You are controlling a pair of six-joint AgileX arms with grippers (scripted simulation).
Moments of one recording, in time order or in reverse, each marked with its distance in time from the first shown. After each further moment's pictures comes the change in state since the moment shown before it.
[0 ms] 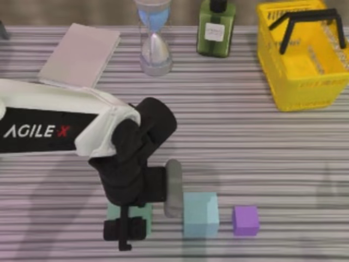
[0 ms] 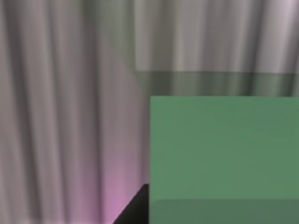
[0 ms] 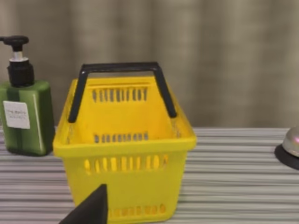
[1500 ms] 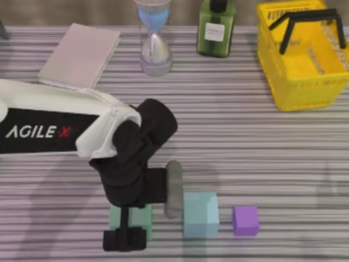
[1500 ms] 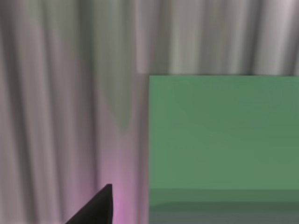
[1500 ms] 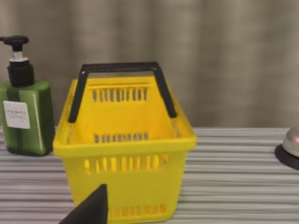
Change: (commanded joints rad) left arm 0.001 -0.001 0.000 0.000 0.000 0.000; right arm 0.000 0.000 0.000 0.000 0.000 0.000
